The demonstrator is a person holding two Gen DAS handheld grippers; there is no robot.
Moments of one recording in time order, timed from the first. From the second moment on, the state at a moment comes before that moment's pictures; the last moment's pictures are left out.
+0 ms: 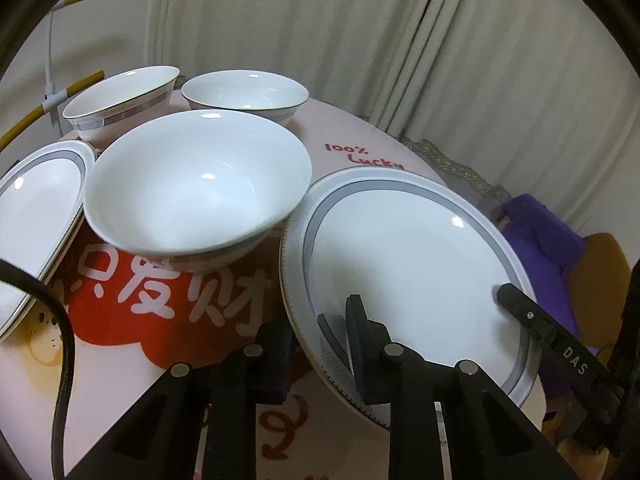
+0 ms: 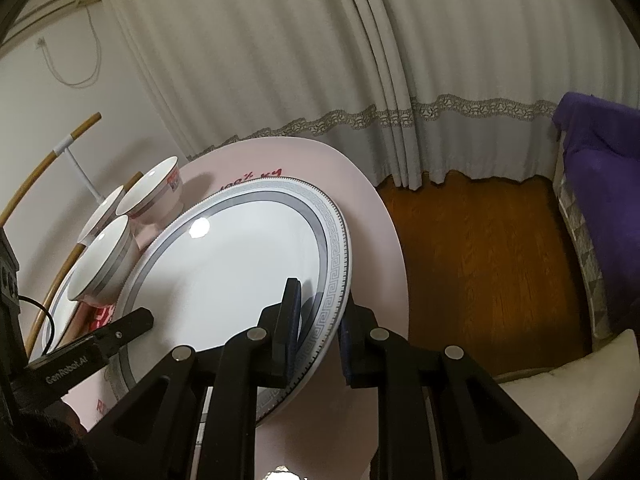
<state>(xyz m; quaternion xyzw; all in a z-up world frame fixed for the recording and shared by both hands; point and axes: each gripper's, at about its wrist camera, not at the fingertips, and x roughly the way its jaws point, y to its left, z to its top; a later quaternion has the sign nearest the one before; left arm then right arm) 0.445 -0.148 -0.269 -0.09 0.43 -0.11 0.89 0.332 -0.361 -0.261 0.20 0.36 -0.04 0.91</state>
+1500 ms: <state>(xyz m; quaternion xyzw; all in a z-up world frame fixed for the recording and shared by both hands) 0.264 0.012 -0.213 -0.08 0.39 -0.12 0.91 0.224 -0.219 -0.234 0.21 0.36 -0.01 0.91</state>
